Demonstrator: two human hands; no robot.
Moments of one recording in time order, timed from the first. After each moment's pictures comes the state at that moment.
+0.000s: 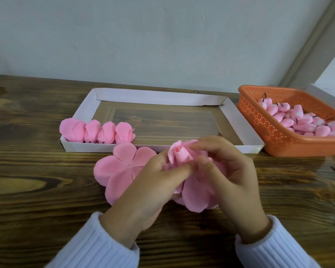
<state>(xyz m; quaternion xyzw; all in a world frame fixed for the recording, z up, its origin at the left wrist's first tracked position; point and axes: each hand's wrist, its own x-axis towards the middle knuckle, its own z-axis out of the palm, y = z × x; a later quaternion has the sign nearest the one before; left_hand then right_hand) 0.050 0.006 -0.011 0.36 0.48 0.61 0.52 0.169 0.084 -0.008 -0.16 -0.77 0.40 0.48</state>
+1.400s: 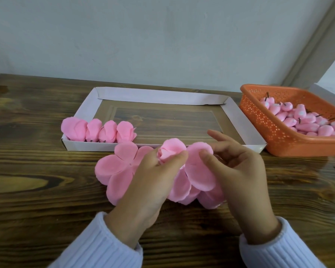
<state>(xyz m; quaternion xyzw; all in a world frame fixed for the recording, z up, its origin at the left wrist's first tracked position) 0.051 0.010 -0.018 0.30 0.58 0.64 0.40 0.173 0.092 -0.012 -0.29 -0.70 0.46 0.46</state>
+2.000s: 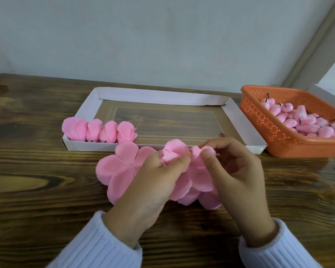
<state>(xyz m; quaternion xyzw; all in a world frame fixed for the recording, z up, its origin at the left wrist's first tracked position) 0.048 0.008 -0.016 0.32 0.56 0.62 0.45 0.172 0.082 -0.007 -0.24 -0.75 0.40 0.48</state>
